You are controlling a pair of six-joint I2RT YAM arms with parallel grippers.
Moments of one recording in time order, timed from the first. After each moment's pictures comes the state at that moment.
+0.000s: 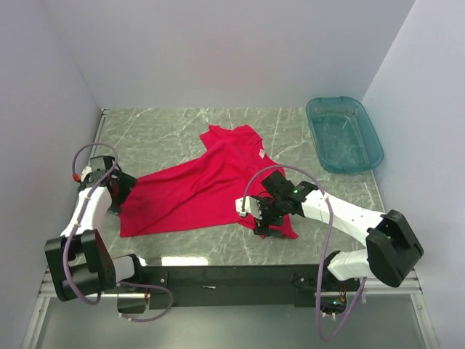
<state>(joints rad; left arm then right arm) 0.24 1.22 0.75 -0.56 -0.13 -0.91 0.70 1.33 0.80 -0.67 -0.40 -0.87</state>
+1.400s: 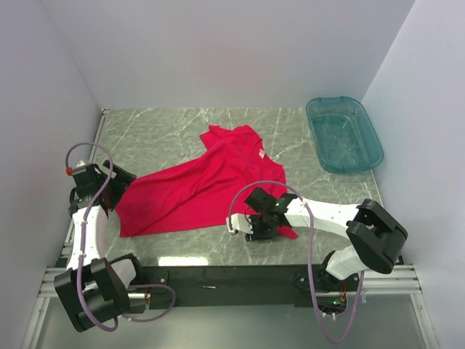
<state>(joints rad) 0.40 1.01 0.64 -0.36 0.22 -0.68 0.89 1.46 0.75 -0.57 -0.20 -0.79</state>
